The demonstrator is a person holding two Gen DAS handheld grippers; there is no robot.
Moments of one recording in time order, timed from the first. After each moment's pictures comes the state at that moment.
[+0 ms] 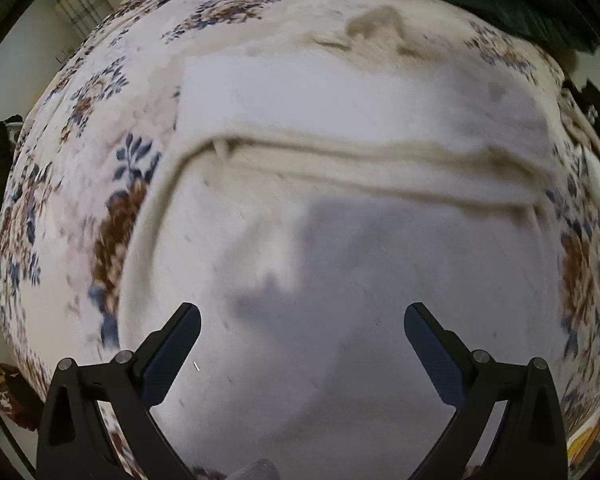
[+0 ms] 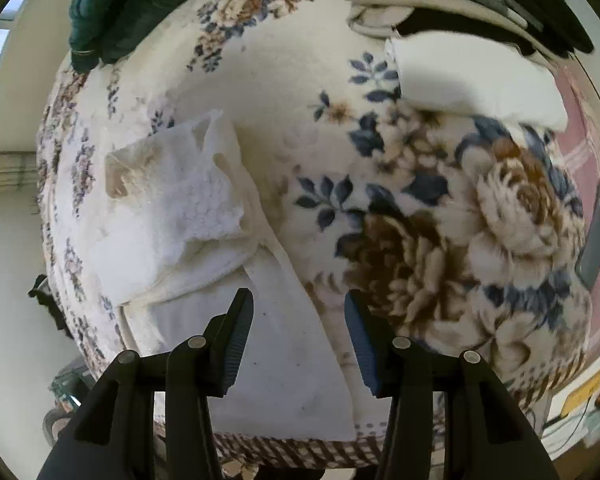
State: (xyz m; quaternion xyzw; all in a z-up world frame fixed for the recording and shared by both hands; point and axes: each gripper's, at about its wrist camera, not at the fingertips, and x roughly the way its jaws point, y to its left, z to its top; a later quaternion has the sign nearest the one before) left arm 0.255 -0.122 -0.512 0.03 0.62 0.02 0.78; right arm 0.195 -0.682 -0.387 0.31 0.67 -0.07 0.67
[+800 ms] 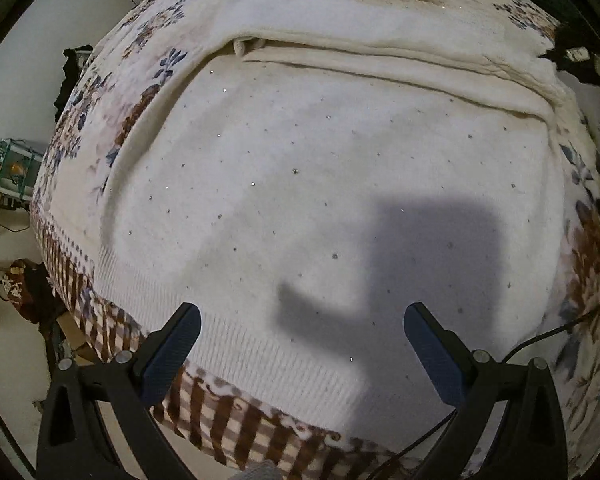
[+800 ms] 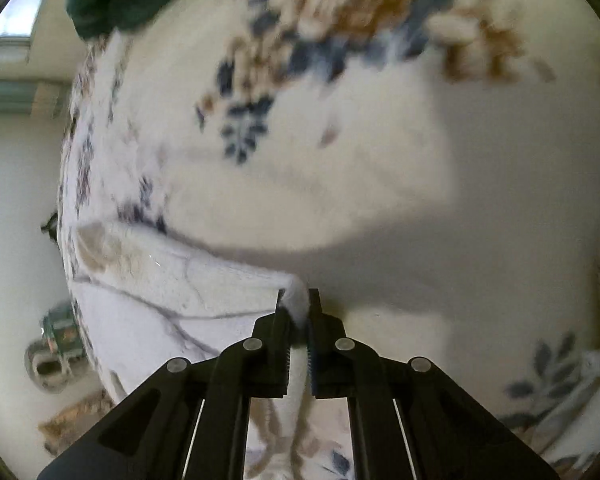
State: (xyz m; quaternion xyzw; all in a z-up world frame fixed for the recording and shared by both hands) left arm 0.182 -0.225 -0.529 0.00 0.65 0.17 0.74; right arm 0.441 -0.689 -0.548 0.23 0.70 0.10 0.67
